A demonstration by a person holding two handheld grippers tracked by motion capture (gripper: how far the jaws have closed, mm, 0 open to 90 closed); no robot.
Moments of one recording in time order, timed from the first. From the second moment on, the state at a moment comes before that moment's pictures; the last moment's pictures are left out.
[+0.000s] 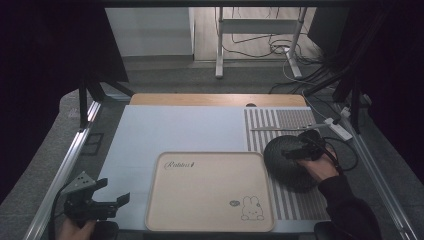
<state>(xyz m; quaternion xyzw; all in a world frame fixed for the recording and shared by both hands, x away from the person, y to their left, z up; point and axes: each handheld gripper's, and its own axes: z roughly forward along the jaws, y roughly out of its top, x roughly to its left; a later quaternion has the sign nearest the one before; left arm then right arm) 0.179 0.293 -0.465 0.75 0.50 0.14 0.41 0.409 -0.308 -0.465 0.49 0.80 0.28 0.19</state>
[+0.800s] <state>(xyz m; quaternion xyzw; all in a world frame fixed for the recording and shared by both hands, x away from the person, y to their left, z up) 0.179 0.293 -0.465 0.75 0.50 0.14 0.41 0.471 -0.312 -0.474 0.51 0.79 0.26 0.21</state>
